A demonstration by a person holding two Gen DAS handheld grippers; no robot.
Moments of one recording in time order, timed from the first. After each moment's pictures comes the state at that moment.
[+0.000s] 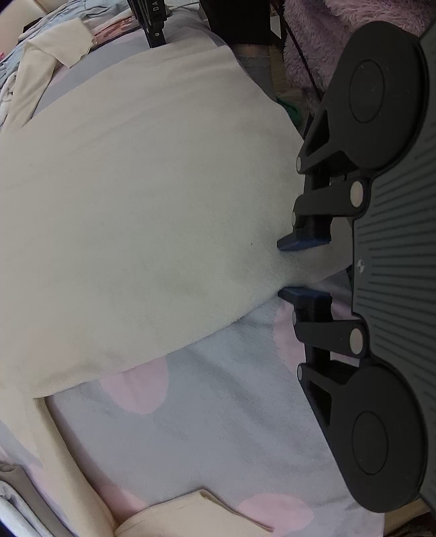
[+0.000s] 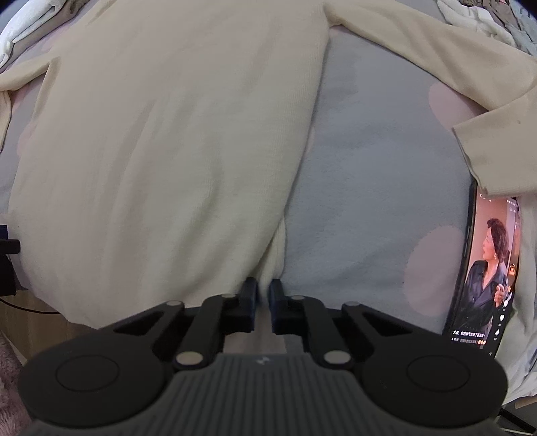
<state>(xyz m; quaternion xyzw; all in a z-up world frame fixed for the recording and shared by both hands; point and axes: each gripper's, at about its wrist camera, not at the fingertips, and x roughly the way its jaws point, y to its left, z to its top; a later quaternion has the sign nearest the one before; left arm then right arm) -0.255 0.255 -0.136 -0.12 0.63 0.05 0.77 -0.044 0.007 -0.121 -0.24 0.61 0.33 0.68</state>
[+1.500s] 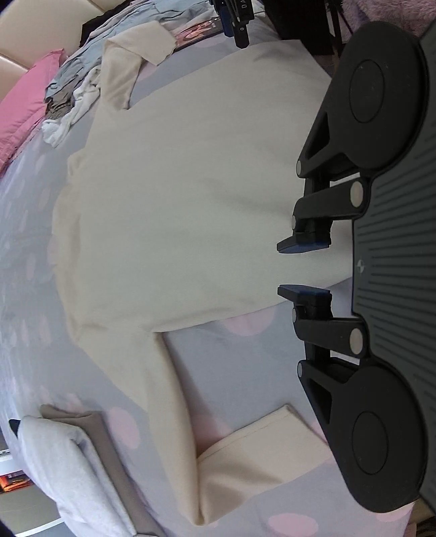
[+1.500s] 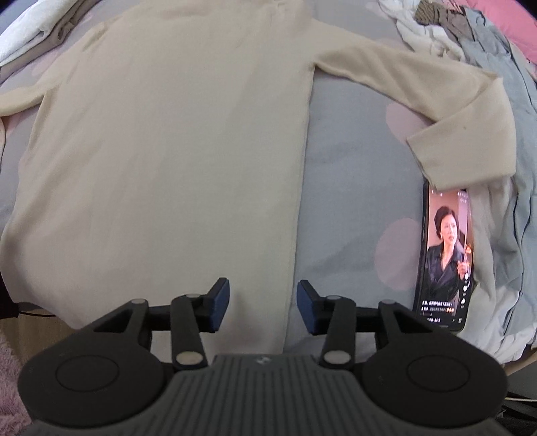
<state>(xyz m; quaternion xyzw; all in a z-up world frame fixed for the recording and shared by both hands) -0.227 0.299 -0.054 -0.11 0.54 0.10 0.83 -0.052 -0.032 -0.059 -0.22 0.58 0.29 0.73</state>
